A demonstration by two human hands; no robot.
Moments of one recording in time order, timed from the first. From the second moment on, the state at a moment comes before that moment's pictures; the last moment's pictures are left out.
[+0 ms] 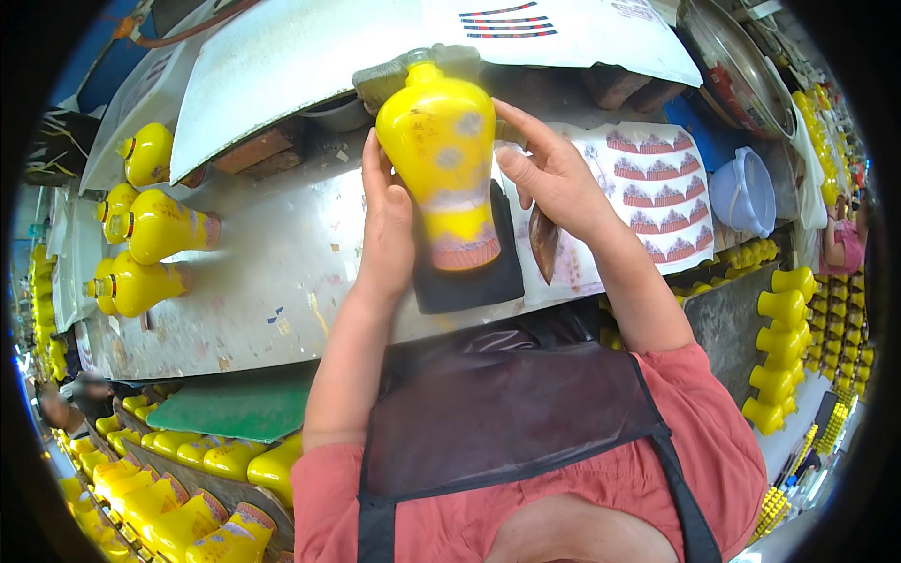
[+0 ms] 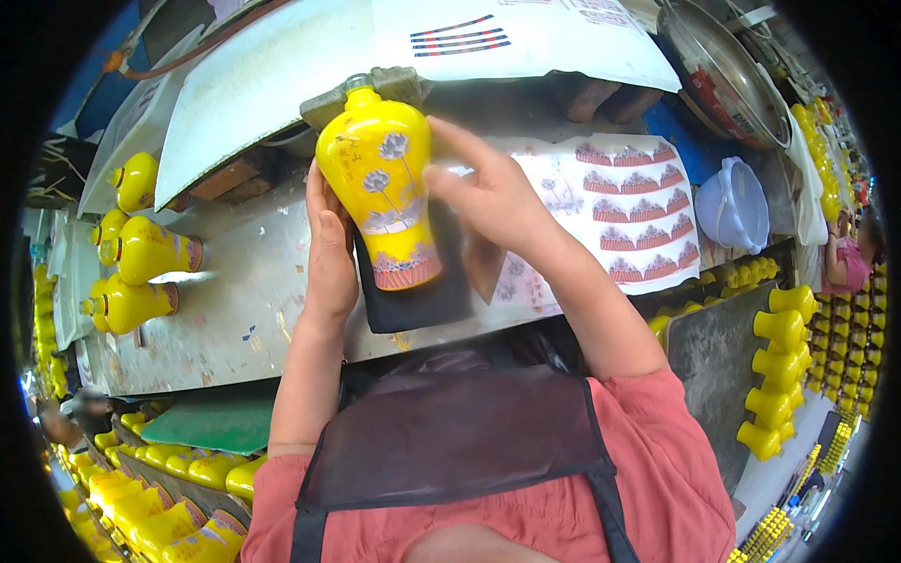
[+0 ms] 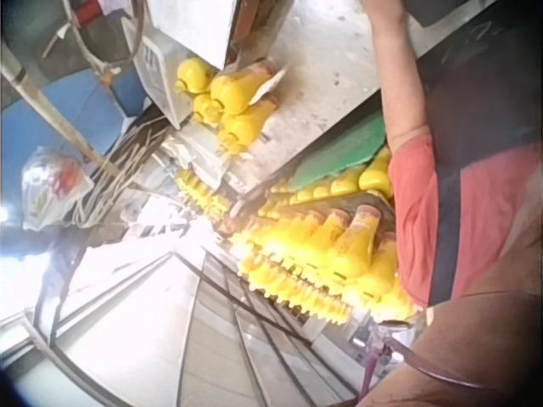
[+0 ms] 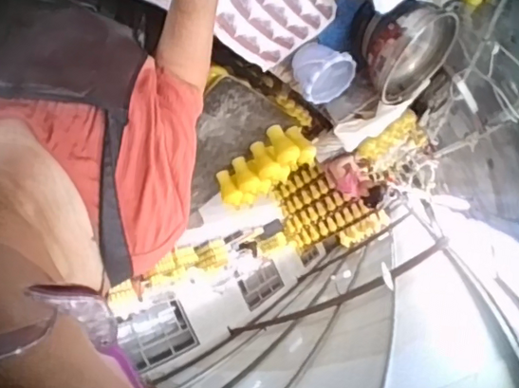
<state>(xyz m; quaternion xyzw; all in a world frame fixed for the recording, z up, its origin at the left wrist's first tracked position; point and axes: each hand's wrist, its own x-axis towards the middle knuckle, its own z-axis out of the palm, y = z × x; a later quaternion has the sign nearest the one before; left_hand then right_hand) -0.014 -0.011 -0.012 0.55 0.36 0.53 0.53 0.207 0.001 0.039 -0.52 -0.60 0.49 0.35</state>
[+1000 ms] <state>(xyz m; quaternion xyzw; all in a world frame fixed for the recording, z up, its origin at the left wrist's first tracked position) -0.011 0.012 0.003 0.74 0.45 0.47 0.16 0.181 0.026 0.077 -0.48 -0.80 0.15 0.34</state>
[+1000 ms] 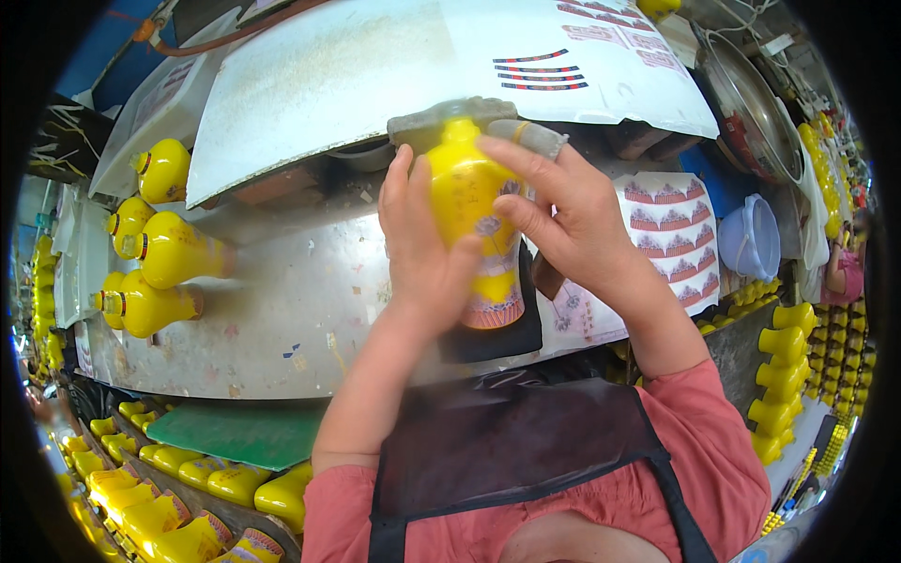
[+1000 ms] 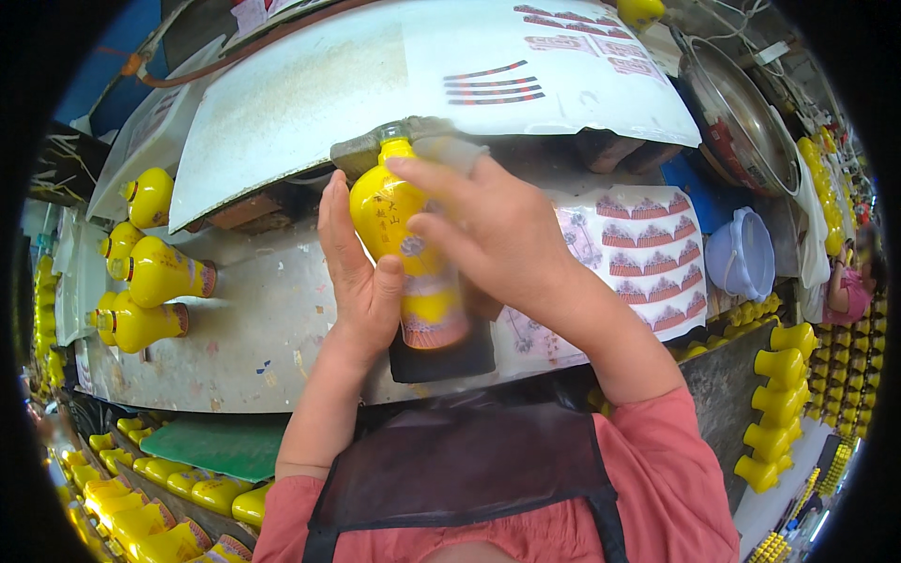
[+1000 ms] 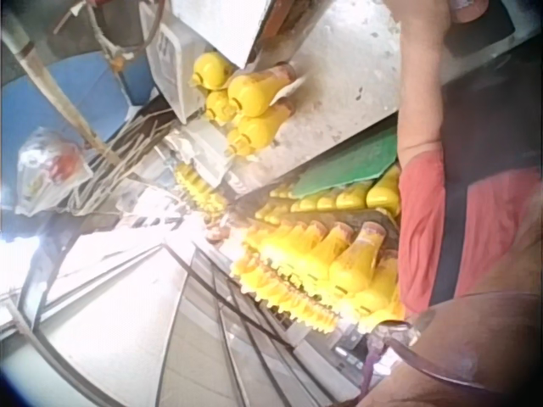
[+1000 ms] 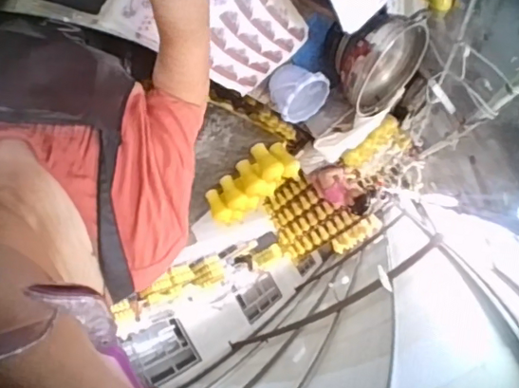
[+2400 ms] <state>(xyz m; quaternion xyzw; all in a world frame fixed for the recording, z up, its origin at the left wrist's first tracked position) -0.012 0.016 -0.013 0.72 0.42 0.51 0.23 0.201 0.010 0.031 -0.49 -0.71 0.39 0.33</state>
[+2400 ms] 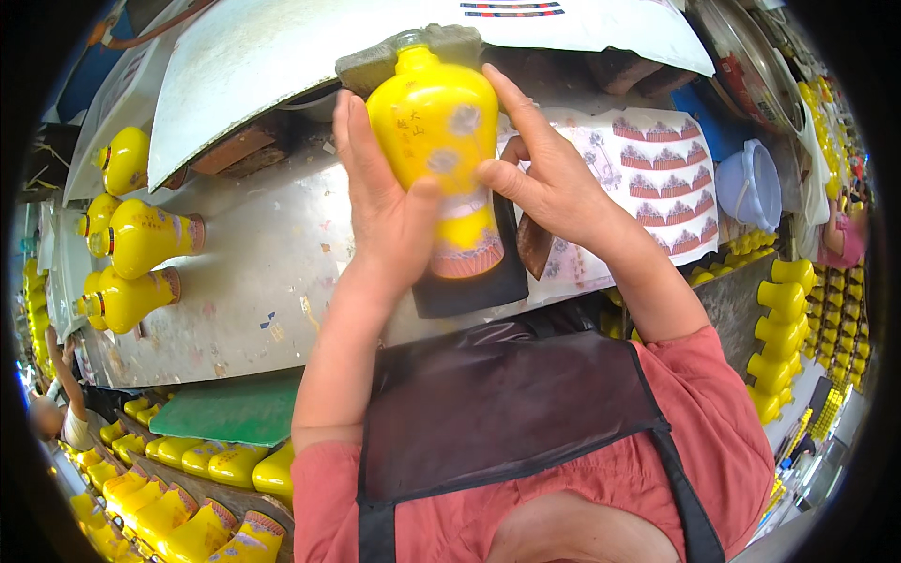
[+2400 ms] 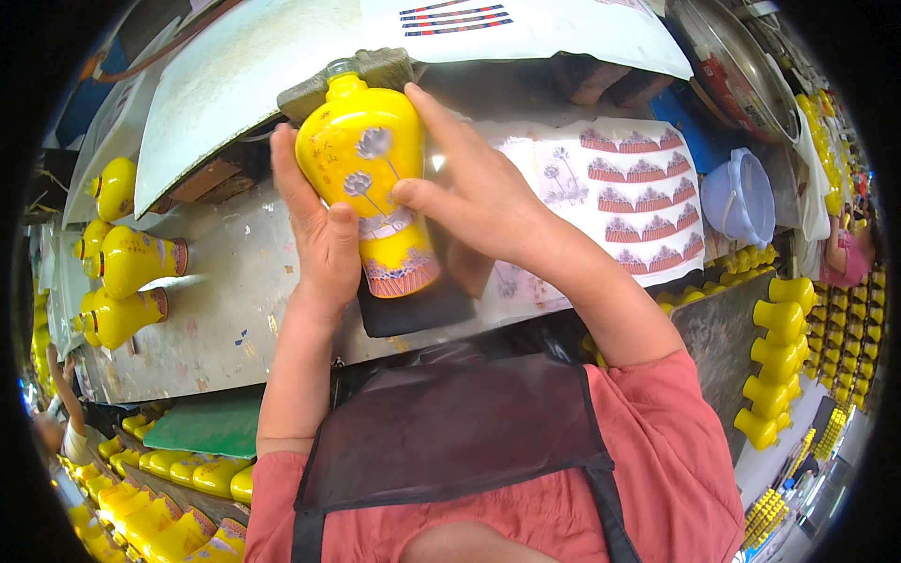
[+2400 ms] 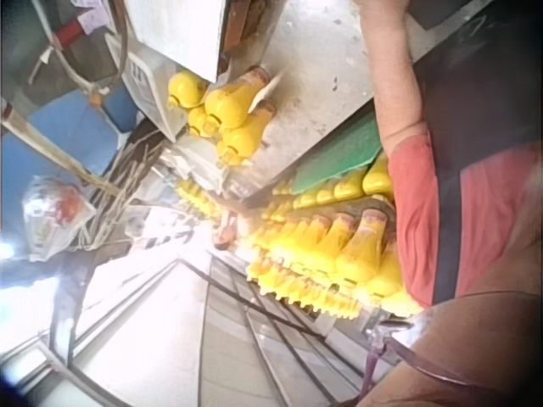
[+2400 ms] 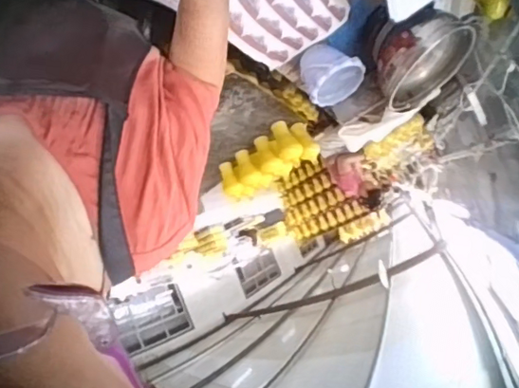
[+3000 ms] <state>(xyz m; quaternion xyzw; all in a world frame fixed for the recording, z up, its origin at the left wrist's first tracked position) -0.020 0.021 -0.013 0.79 0.39 0.46 0.09 0.200 0.013 0.029 -0.50 -0.73 0.35 0.31</state>
